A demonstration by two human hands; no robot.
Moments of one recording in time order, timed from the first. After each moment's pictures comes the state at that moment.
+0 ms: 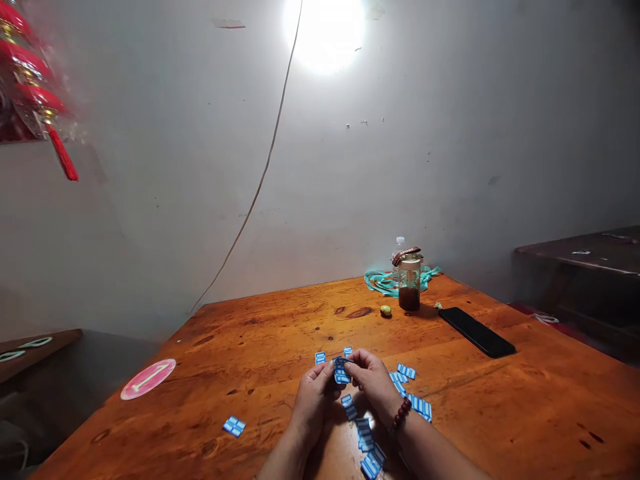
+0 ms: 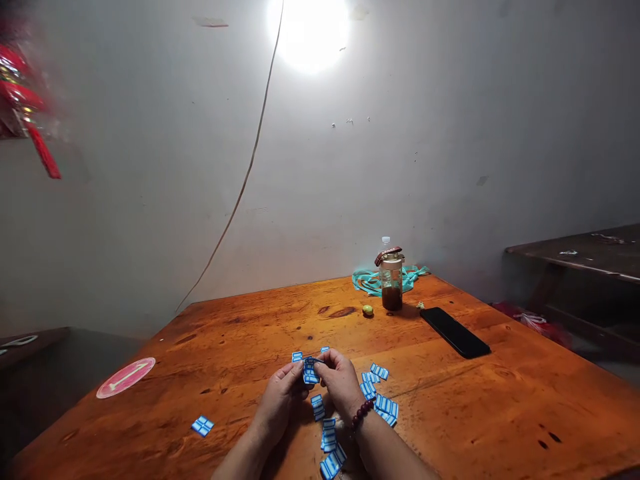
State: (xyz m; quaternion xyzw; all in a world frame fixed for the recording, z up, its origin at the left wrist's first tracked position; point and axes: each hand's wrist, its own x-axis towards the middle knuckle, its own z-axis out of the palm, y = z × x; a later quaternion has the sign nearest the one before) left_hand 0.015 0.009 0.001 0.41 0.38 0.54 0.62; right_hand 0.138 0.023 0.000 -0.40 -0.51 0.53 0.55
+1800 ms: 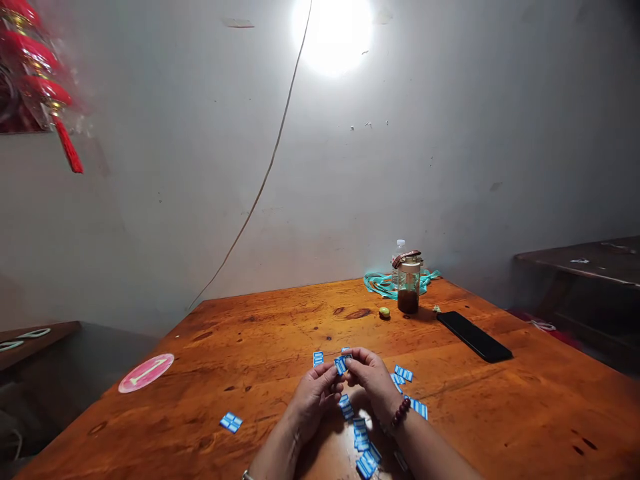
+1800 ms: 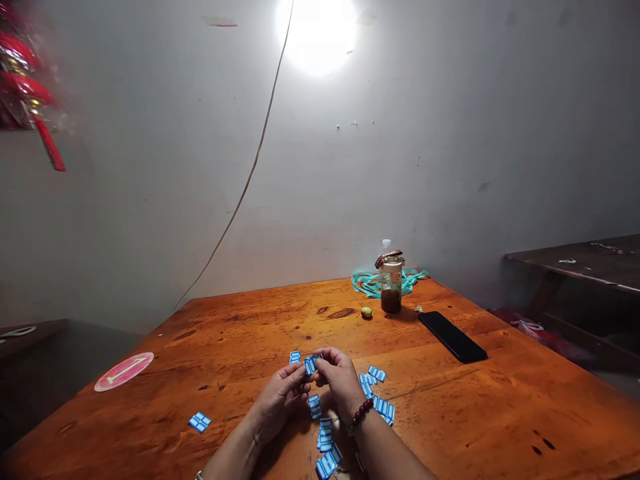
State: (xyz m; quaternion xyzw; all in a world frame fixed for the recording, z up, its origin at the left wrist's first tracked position) left_hand 0.011 0.004 0.008 0.38 0.35 0.48 0.71; right_hand 0.140 0.030 -0.005 -0.33 -0.42 0.62 0.57
